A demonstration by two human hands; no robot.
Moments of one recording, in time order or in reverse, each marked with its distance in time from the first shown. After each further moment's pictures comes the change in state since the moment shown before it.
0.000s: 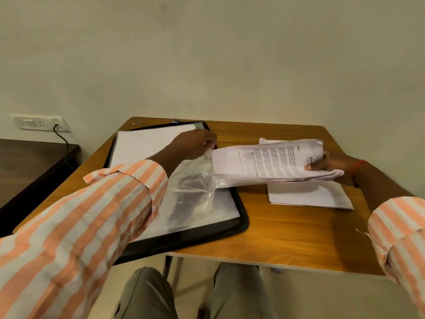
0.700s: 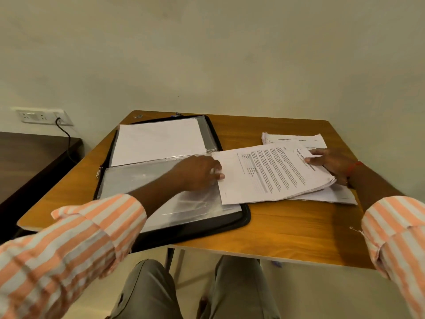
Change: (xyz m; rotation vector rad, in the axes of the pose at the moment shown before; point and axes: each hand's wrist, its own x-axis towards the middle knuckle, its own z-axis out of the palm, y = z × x) left_hand -0.075 0.042 0.030 0.006 -0.220 -0.052; right_hand 0.022 0.019 0.008 0.084 0.189 0.079
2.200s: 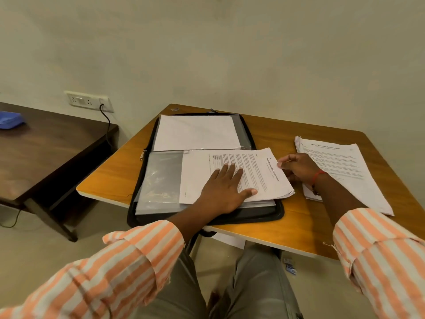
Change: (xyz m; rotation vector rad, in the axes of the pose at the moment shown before) left_hand -0.063 0.015 0.064 -0.072 0.090 -0.228; right_hand -0.011 -0.023 0.162 -0.191 -0.039 -0.234
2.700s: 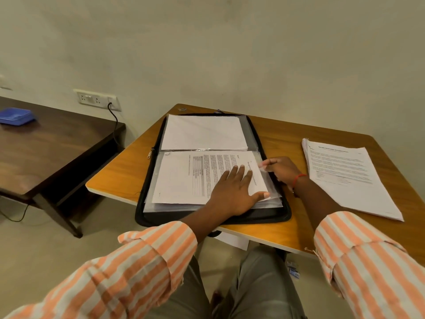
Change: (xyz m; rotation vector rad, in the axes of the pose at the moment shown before) left_hand -0.001 0.009 0.003 0.011 0.021 -0.005; right_hand -0.003 -0.024 0.063 -0.058 -0.030 -0.073
